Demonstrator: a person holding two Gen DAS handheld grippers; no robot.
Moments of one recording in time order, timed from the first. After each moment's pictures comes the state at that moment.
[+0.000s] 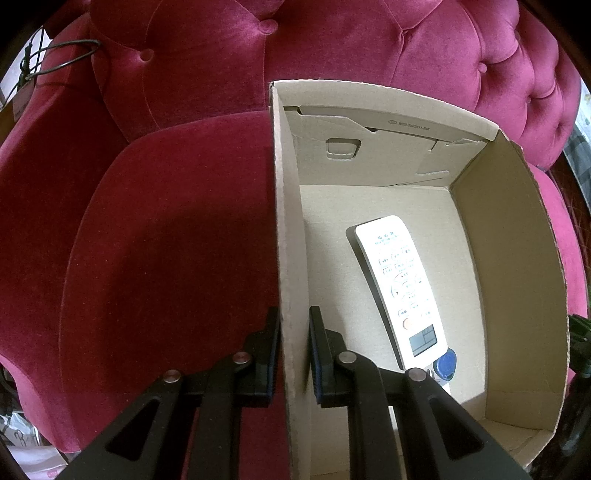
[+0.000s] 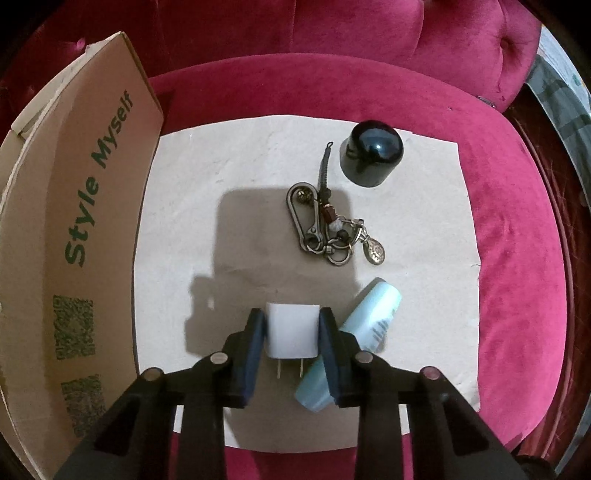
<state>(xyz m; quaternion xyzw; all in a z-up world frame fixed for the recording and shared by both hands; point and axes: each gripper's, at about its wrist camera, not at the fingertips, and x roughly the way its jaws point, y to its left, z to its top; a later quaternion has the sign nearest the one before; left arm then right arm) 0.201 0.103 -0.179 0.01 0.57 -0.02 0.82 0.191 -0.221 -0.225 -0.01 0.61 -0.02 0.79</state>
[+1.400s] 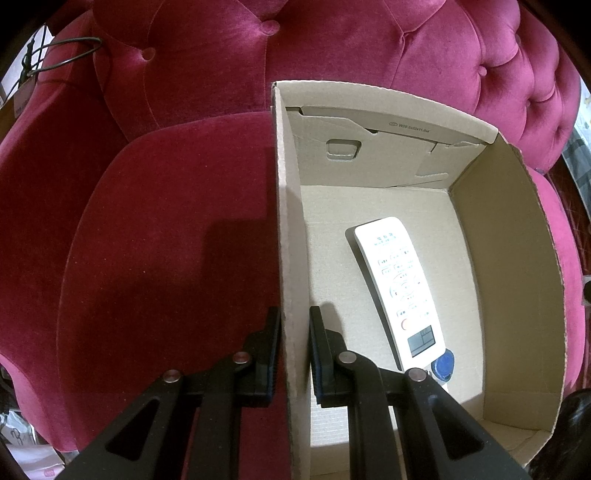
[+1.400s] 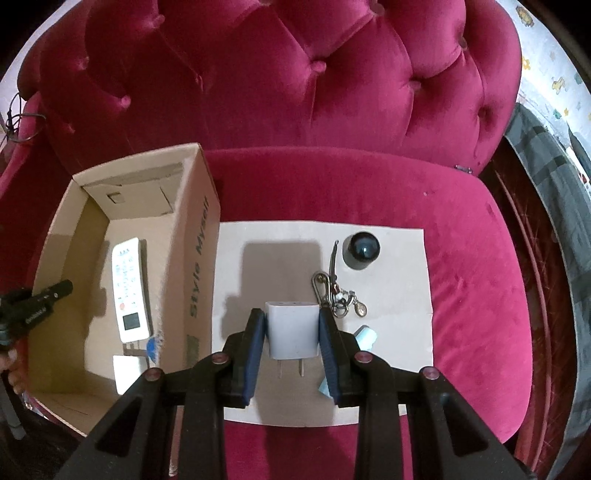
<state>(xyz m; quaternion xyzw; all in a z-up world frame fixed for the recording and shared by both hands) 0.199 0.107 -0.178 0.01 0.56 -0.03 0.83 0.172 -0.188 -0.110 -0.02 0.54 -0.02 0.84</state>
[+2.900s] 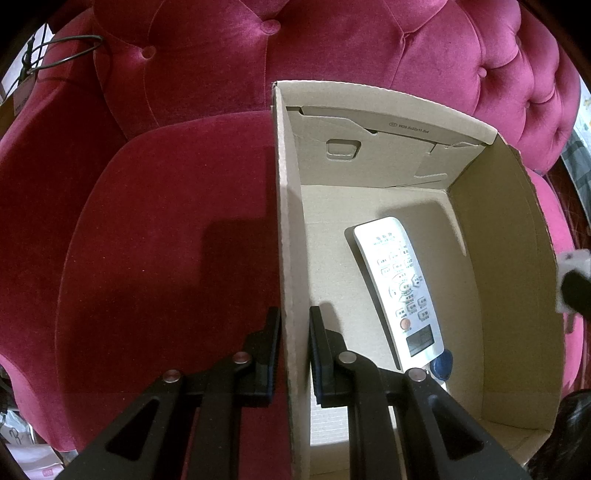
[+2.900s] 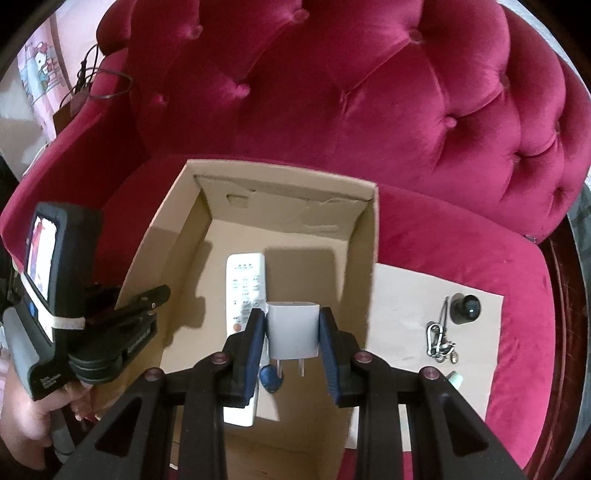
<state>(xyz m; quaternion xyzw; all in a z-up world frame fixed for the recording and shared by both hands) 0.198 0.108 -0.178 0.00 0.57 -0.03 0.82 0.188 -0.052 -0.103 -0.07 0.52 0.10 0.84</state>
